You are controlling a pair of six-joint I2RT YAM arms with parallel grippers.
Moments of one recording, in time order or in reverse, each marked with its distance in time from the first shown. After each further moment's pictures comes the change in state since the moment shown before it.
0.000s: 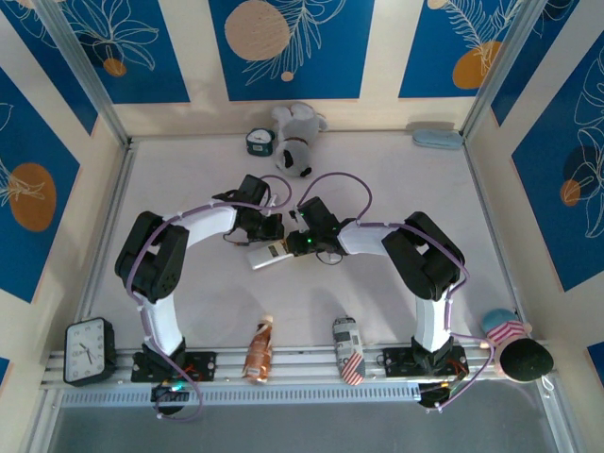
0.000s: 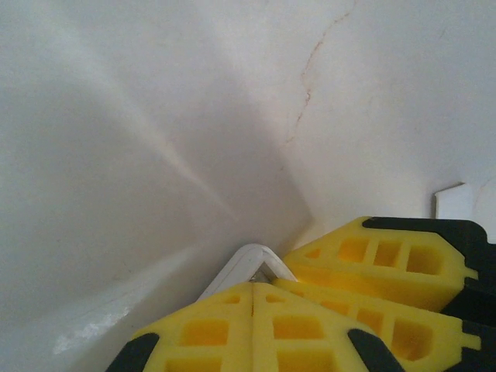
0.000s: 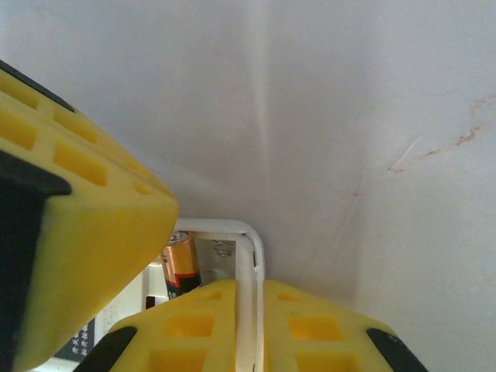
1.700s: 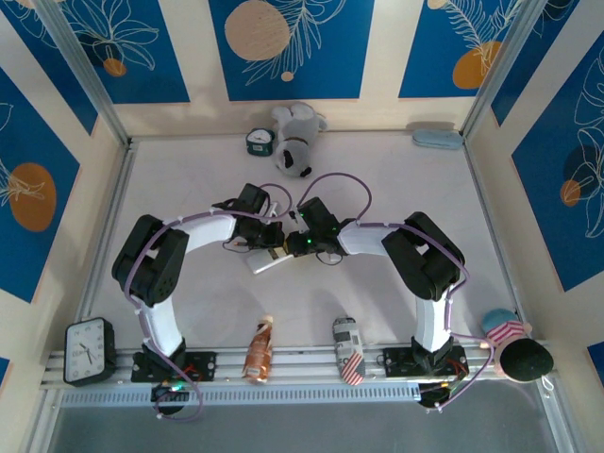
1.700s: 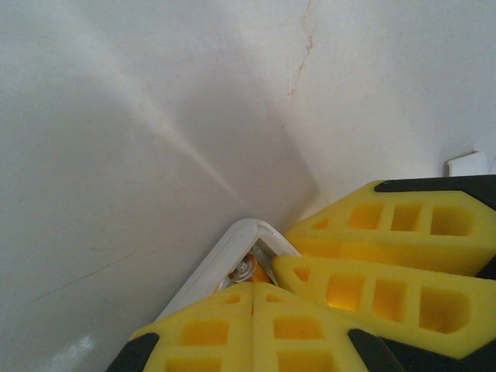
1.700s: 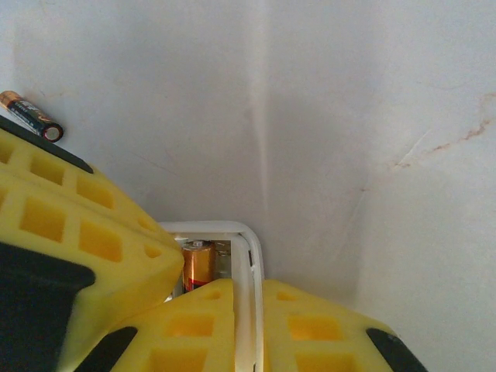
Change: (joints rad) left arm -0.023 -0.031 -0.100 0.077 0.010 0.003; right arm 0.002 0.000 0.000 -0.003 -0.004 0.000
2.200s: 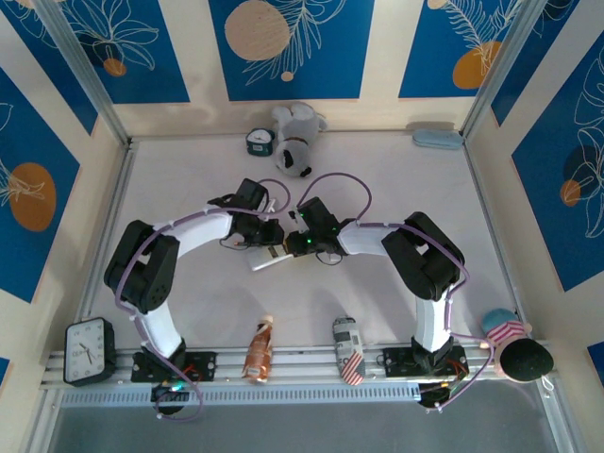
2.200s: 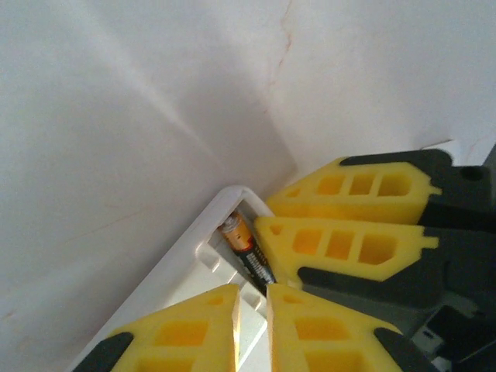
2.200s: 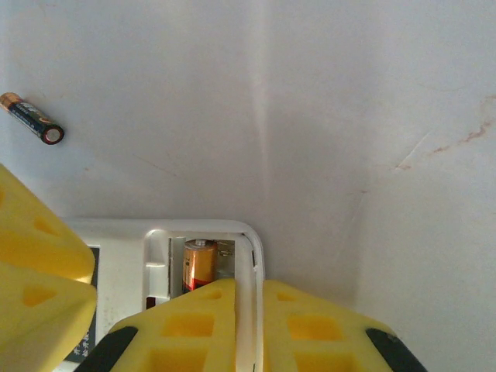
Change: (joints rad) left arm 0.003 -0.062 0.039 -0.101 -0.029 0.004; right arm 0.001 0.000 0.000 0.002 0.000 0.000
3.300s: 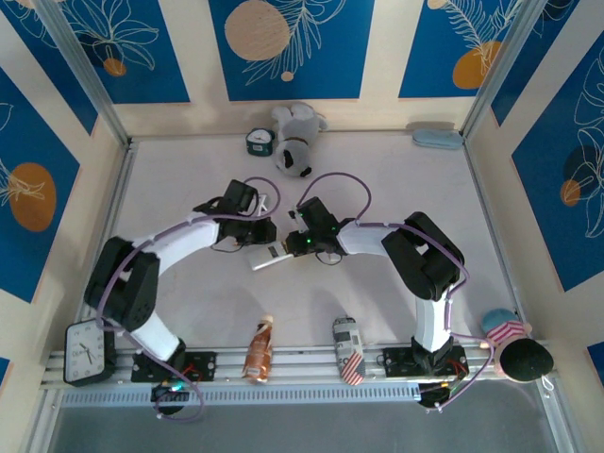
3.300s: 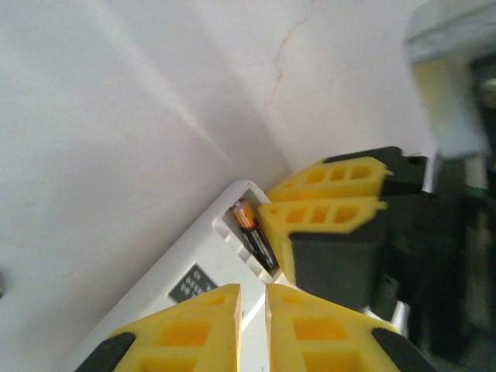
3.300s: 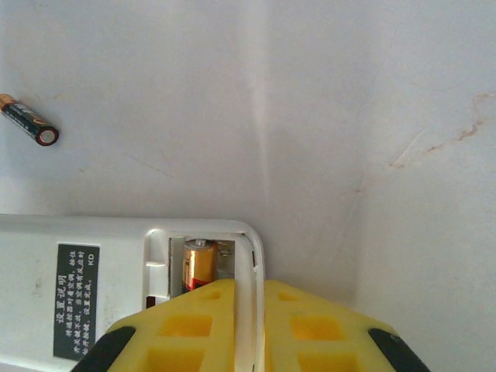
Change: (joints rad) left arm 0.023 -0.178 -0.112 0.049 -0.059 -0.003; right arm 0.005 0.000 0.011 -0.025 0.016 0.004
